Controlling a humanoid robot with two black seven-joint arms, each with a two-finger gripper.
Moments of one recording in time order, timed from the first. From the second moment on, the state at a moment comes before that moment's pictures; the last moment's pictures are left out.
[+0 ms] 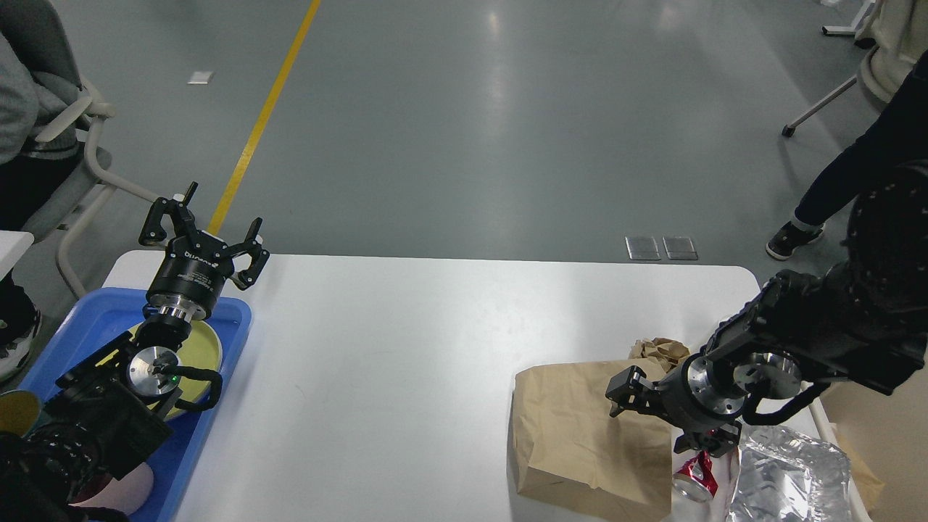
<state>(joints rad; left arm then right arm) -0.72 0.21 -0.71 -0.26 -0.20 -0.69 -0.42 1.57 -0.09 -1.40 1.36 0.41 0.24 0.12</state>
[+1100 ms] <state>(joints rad) -0.72 0.21 -0.71 -0.26 -0.20 -0.69 -0.42 1.57 -0.20 -1.23 1.52 0.41 0.13 0.13</state>
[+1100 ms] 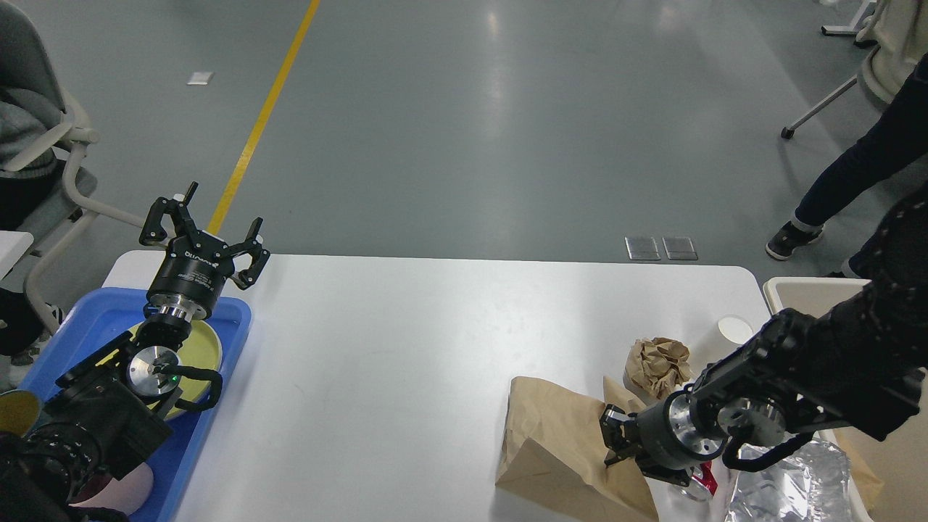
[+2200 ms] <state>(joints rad) -0.72 0.21 -0.71 -0.26 -0.20 -0.69 -0.42 1.90 -0.43 -1.52 0.98 0.12 0.44 0.12</state>
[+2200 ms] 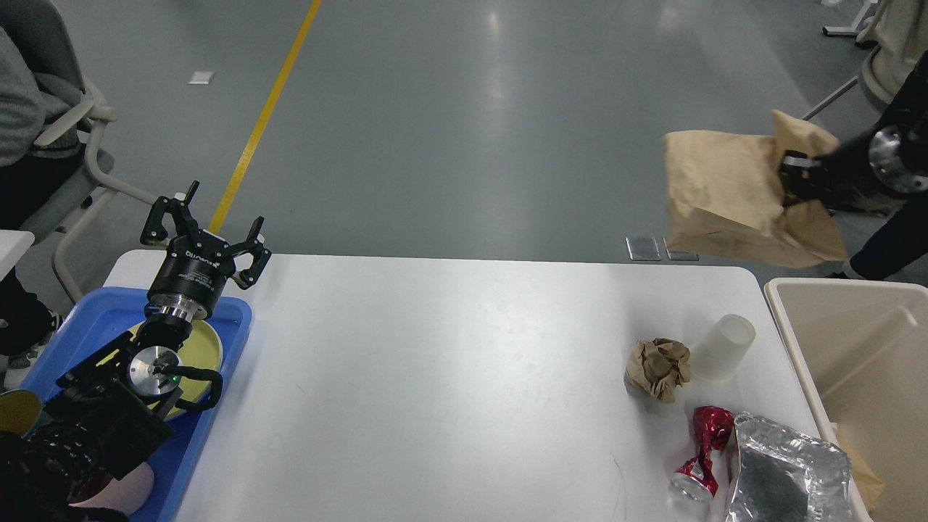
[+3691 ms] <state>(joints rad) -0.72 0.21 -0.71 -0.26 -0.20 -0.69 -0.42 0.89 -0.51 -1.12 0.11 0.26 -0.05 -0.13</state>
